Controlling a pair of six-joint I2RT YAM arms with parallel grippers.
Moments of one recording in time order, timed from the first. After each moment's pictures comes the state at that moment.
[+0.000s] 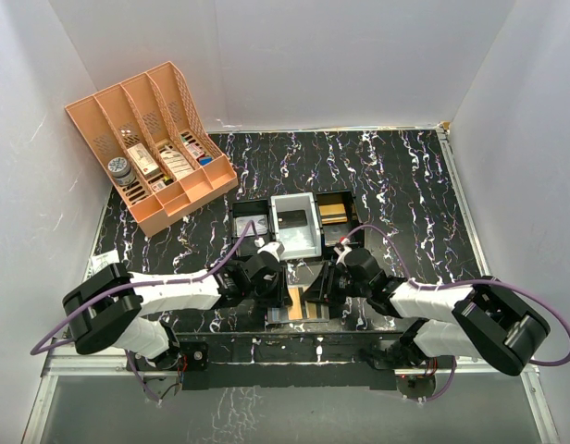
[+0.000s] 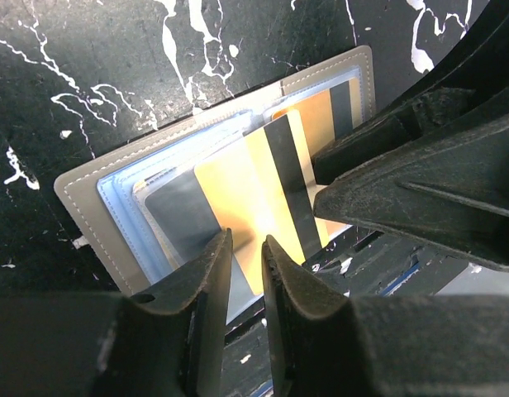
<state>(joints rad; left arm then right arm) -1.06 1.40 0.59 -0.08 0.01 -0.90 0.72 1.23 0.24 0.33 -0.37 1.02</state>
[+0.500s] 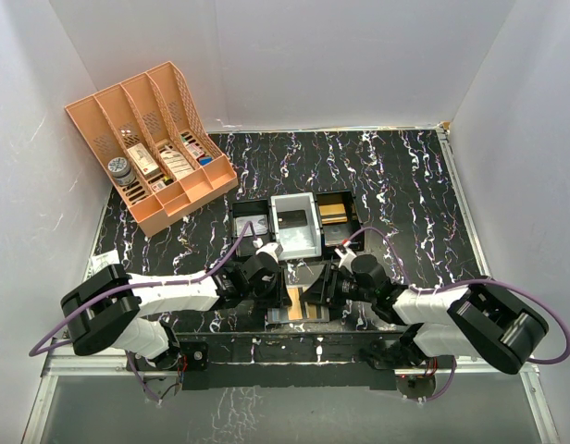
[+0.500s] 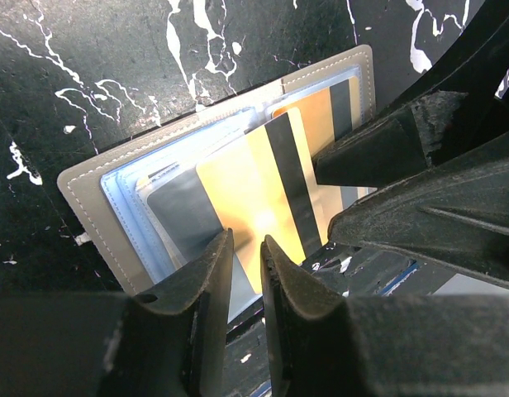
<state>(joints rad) -1.06 1.38 0.57 -0.06 0.01 -0.91 0.72 1.24 0.14 0.57 -0.40 1.02</state>
